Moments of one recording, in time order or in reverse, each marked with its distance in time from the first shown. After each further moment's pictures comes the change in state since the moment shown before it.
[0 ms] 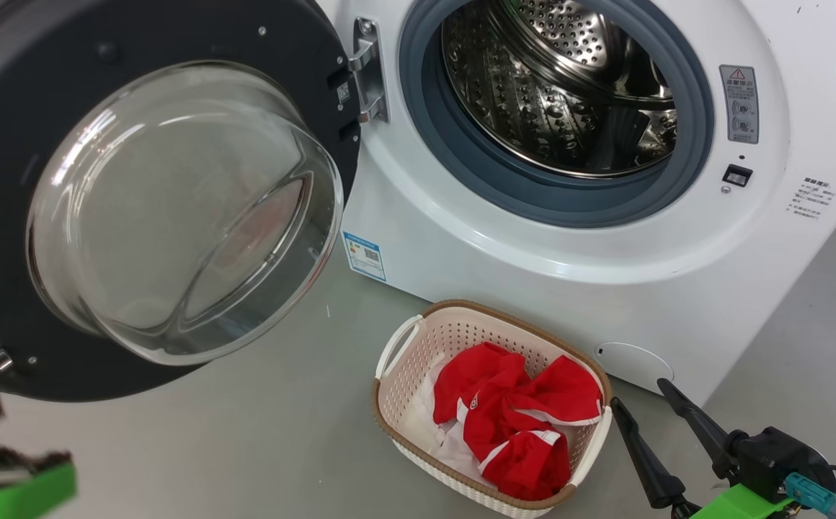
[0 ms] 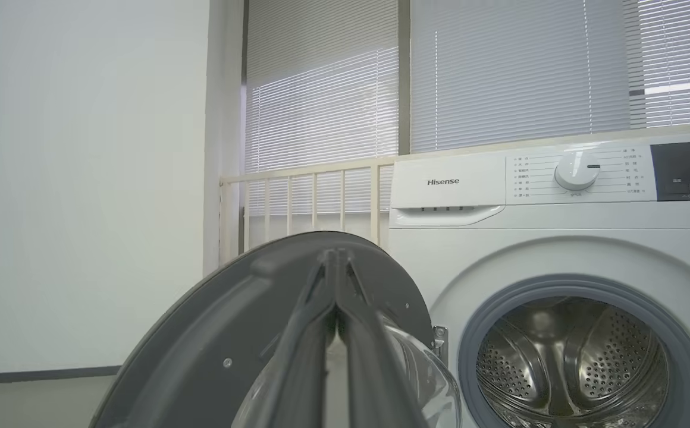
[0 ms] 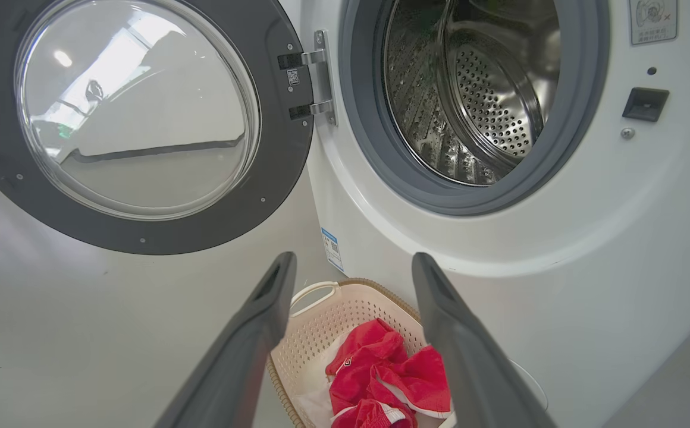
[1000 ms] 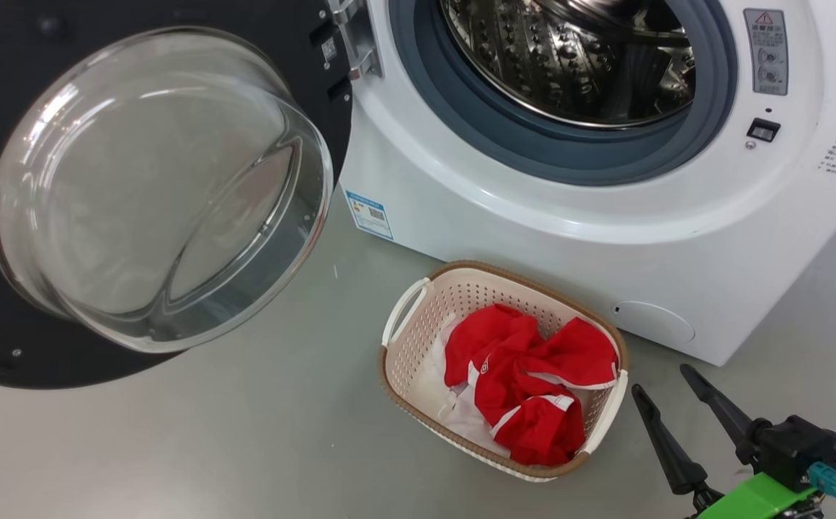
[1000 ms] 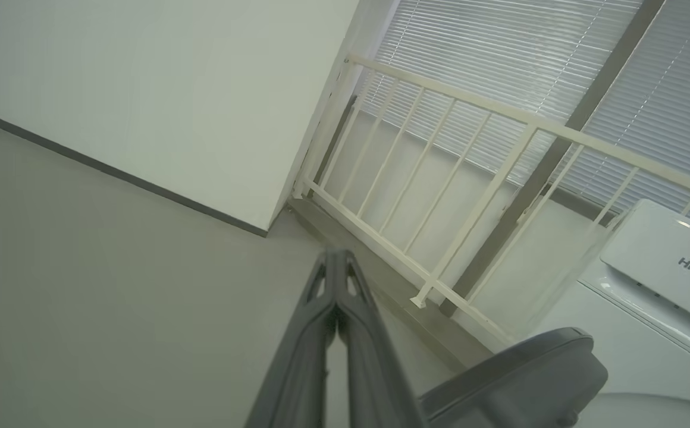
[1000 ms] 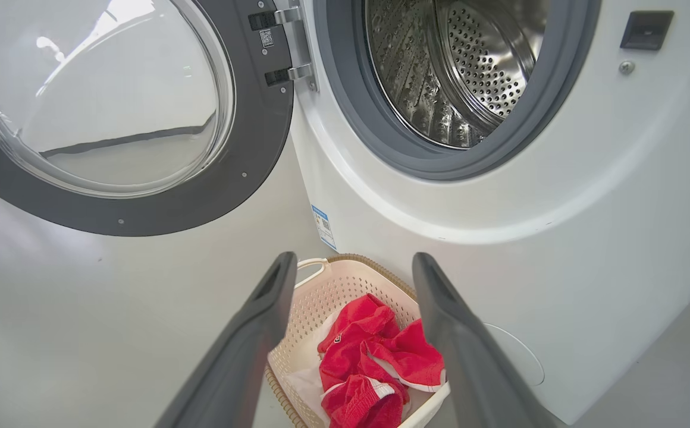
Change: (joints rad) left arm -0.845 0.413 0.109 1.021 -0.476 -0.025 0.384; right arm -0.006 -0.045 -0.021 -0.018 -0.004 0.000 0.000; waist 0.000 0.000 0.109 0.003
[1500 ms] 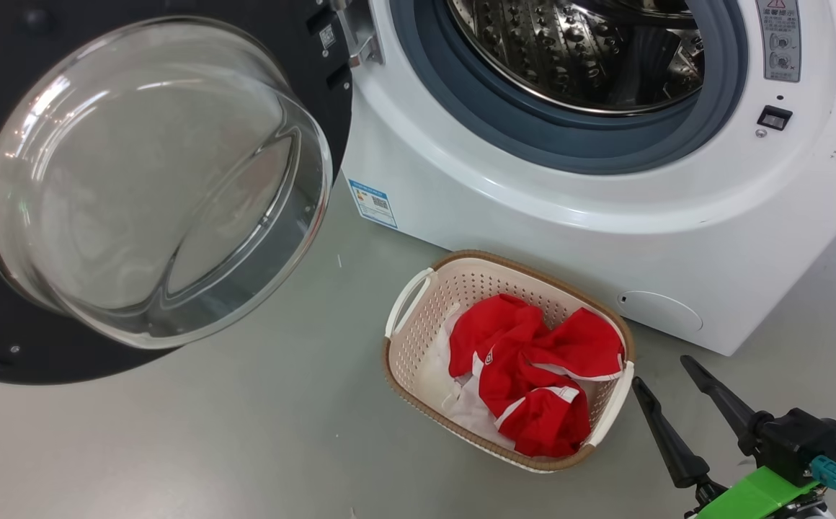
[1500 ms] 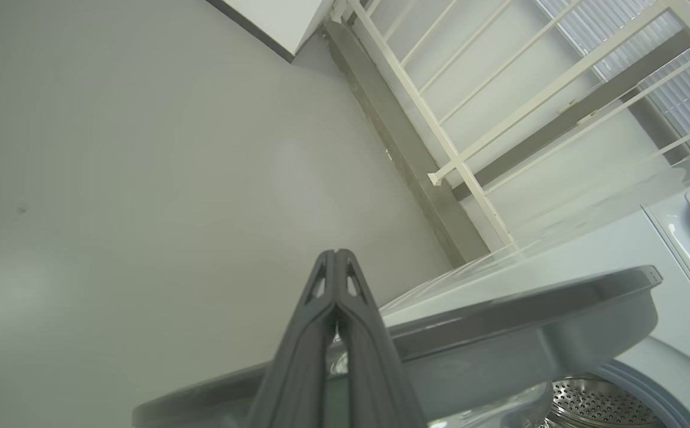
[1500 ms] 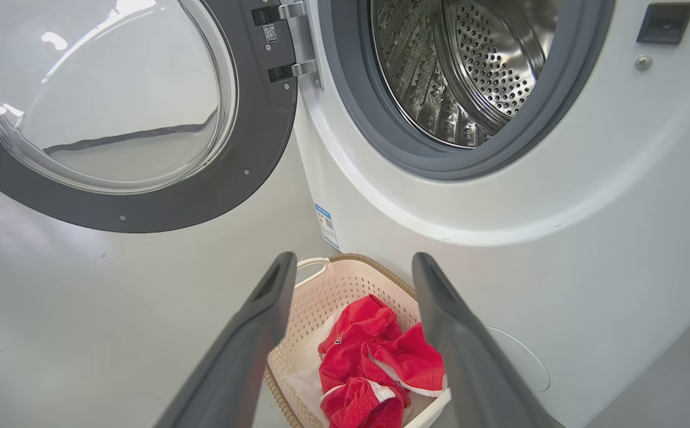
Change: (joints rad) left arm -0.147 0.044 -0.024 0.241 -0.097 0.099 0.455; right arm -0.019 -0.020 0.010 -0.010 -0.004 0.000 0.000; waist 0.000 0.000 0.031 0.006
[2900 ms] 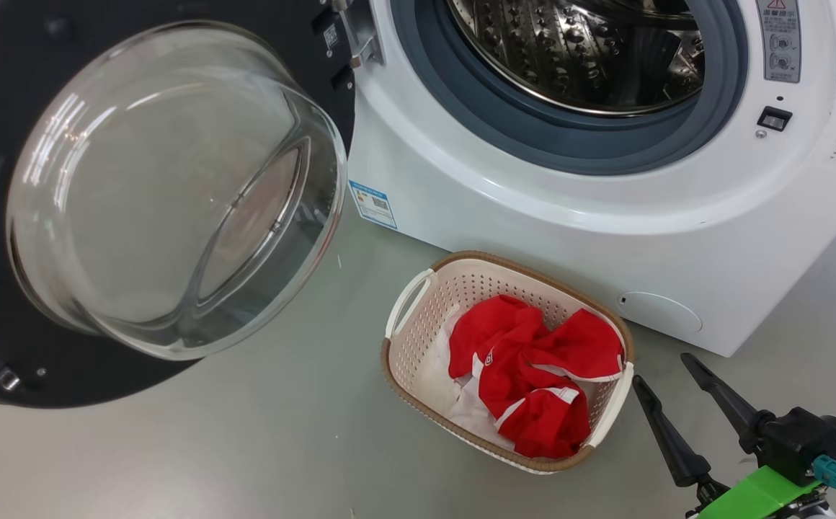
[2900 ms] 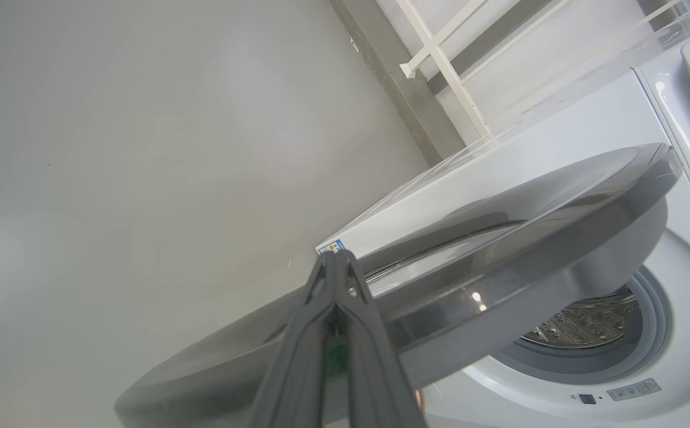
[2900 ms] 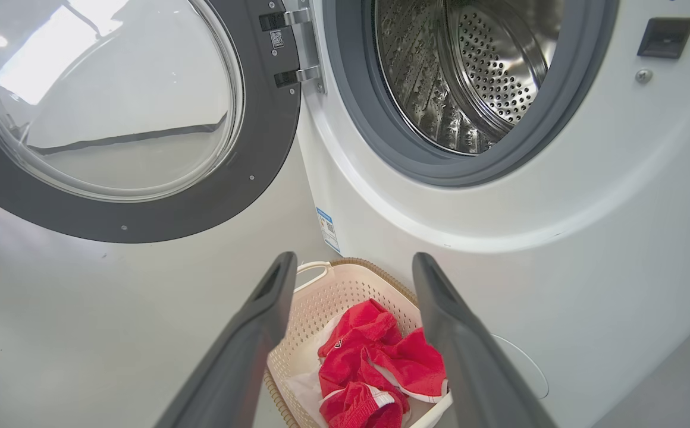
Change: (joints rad) left arm 0.085 0.003 -0.044 -0.101 -0.114 -0.083 0.331; right arm 0.000 -0.009 0.003 -0.014 0.000 0.000 0.000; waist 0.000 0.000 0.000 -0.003
